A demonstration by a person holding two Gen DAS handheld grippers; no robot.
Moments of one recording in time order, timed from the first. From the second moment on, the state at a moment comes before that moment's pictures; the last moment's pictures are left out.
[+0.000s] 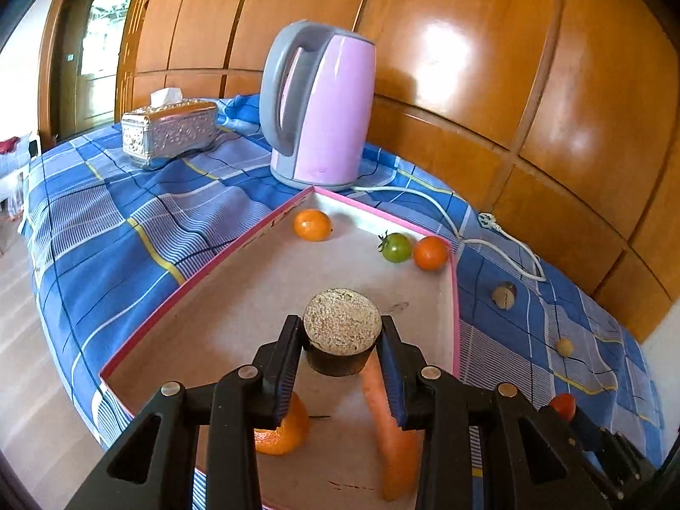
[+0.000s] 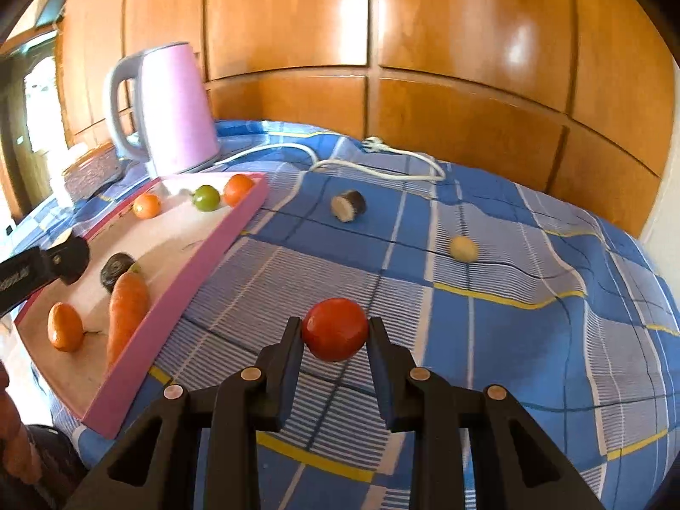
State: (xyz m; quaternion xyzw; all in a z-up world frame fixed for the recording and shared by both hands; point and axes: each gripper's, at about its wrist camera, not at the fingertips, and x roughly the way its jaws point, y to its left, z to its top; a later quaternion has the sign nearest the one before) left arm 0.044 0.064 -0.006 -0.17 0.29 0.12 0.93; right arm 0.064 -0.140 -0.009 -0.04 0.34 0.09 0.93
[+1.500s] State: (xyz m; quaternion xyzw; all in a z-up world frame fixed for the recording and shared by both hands) left arm 0.051 0.097 -0.019 -0.25 0.29 0.19 0.90; right arm 0.093 -0.058 0.004 0.02 0.36 0.24 0.90
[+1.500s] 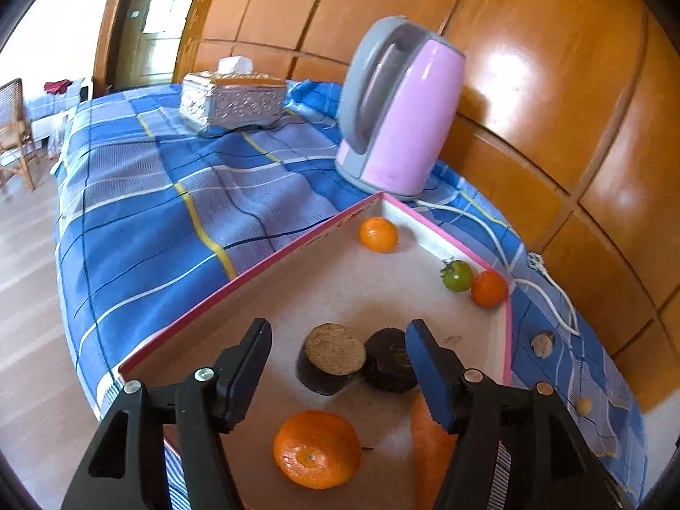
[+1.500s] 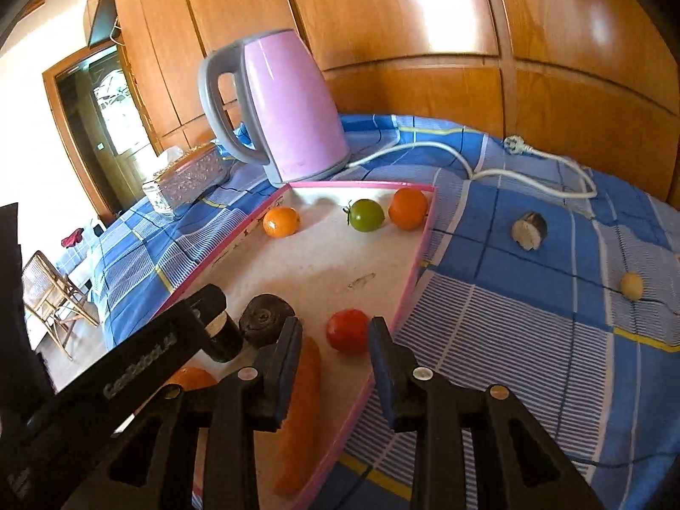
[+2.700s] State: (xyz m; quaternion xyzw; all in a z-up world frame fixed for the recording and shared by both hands) left arm 0.063 -0.001 -0.013 -0.06 0.31 0.03 0.95; right arm 0.098 -0.223 -0.017 0.10 0.38 -0.03 0.92
